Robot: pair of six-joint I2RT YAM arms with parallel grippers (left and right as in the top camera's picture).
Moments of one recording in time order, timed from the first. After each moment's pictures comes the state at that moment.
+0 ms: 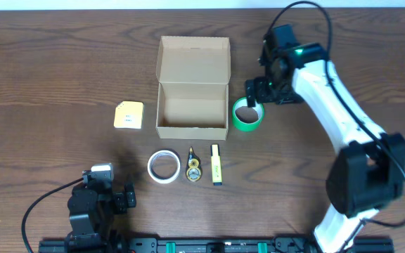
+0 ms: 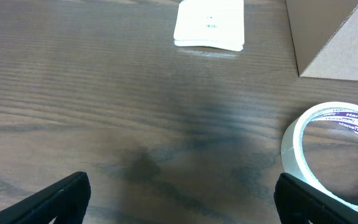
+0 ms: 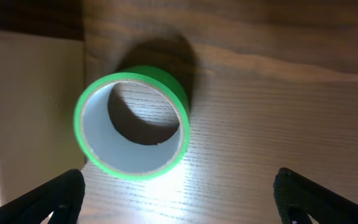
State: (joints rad) left arm 0.09 0.01 0.20 -0.86 0.02 0.03; right arm 0.29 1.92 1.59 -1.09 -0.02 0.20
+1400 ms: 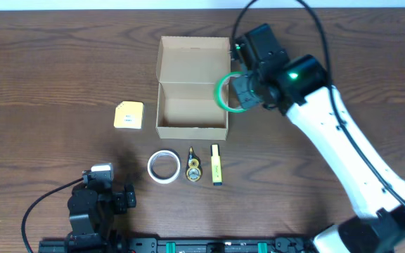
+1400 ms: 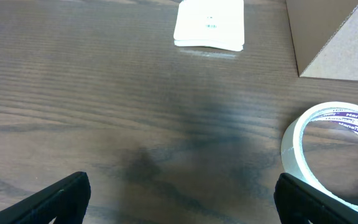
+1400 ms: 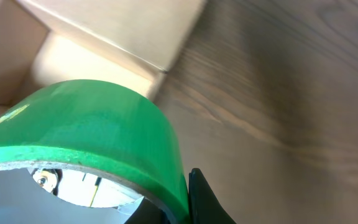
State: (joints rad) left arm 0.09 0.01 0.20 -0.86 0.02 0.03; right arm 0.54 1.70 1.73 -1.13 0.16 0.05
